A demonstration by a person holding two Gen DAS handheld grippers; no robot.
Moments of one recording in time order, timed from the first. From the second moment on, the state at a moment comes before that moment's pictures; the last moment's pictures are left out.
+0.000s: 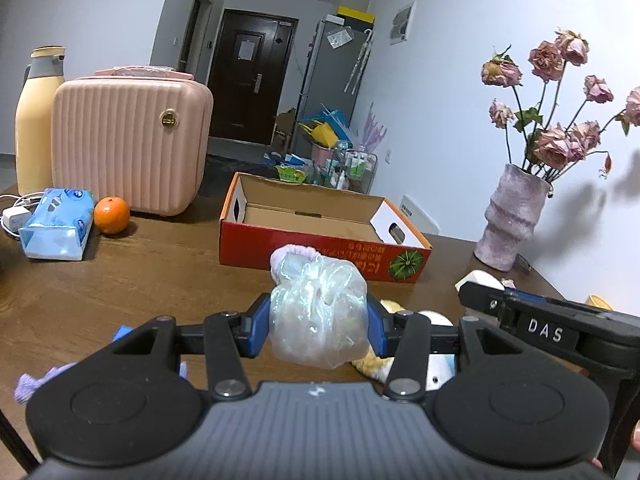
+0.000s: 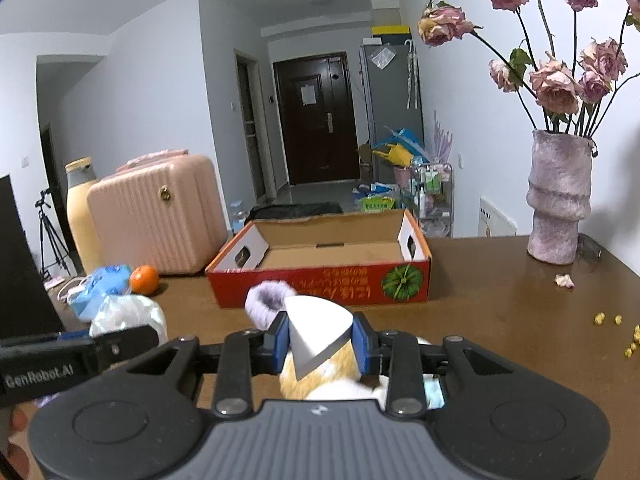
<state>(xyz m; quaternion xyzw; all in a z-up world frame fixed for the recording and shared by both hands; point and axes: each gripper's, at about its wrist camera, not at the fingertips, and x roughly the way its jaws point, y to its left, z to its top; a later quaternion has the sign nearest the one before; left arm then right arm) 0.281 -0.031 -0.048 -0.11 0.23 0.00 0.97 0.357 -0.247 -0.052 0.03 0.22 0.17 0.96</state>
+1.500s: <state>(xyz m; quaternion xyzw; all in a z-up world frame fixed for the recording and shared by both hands) 0.502 -0.030 -0.057 -0.16 0.20 0.14 0.96 0.580 -0.236 -0.049 0.02 0.25 0.14 0.96</state>
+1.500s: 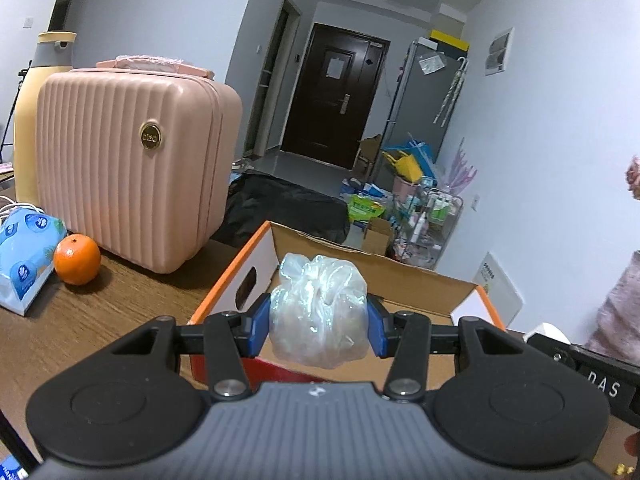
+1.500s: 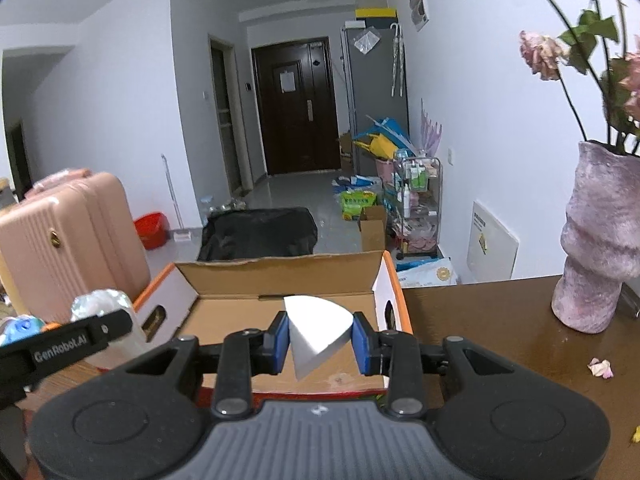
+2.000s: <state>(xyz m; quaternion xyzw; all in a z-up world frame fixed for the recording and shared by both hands) 0.550 -0.022 -0.074 -0.13 0.22 0.17 0.95 0.619 -0.200 -0.078 -0.05 0.27 0.10 0.96</state>
